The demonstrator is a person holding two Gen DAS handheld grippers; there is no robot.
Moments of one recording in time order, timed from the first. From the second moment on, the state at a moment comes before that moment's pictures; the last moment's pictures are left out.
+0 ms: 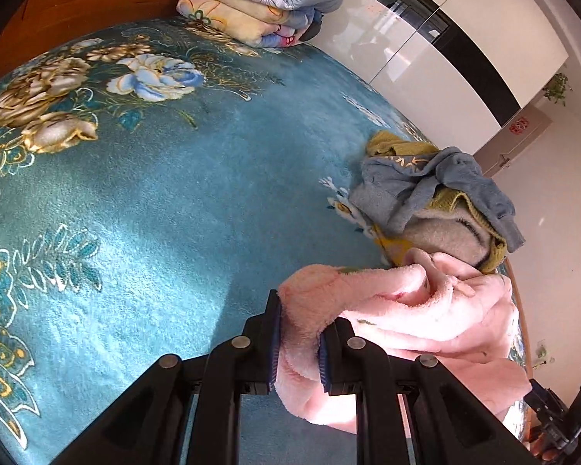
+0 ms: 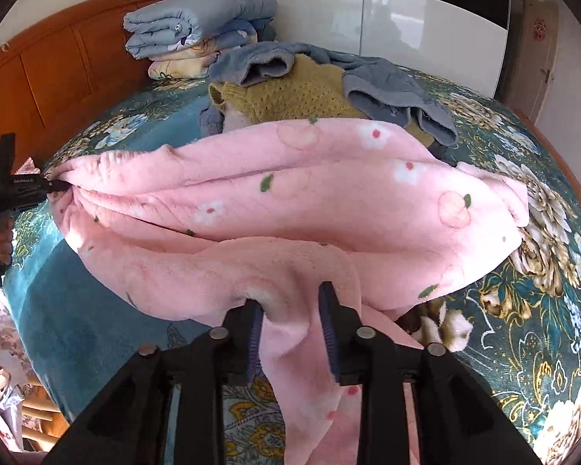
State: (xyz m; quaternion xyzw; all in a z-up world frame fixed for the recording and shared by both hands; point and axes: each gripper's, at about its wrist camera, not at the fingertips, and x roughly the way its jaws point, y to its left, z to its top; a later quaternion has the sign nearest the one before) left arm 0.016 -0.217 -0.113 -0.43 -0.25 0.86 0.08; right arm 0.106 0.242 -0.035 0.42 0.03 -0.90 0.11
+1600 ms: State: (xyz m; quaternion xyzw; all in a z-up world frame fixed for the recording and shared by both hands) left arm 0.039 -0.273 -0.128 -0.41 -0.31 0.86 0.02; right arm 0.120 0.517 -0.061 0.42 -0.21 -0.87 -0.13
